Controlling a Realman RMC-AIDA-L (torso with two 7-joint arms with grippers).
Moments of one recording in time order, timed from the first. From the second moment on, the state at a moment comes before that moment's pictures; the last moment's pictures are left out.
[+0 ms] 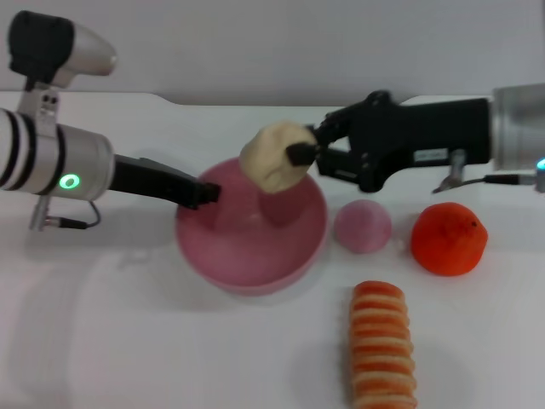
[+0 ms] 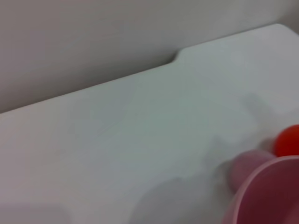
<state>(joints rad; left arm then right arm) -0.51 -2.06 1.27 1.15 2.22 1.25 -2.39 0.51 2.07 -1.22 -1.15 -1.72 -1.42 1.75</state>
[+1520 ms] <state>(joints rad) -0.54 -2.07 1.52 1.08 2.21 1.11 -2.41 0.39 2.08 -1.08 -1.11 -1.70 -1.35 1.75</state>
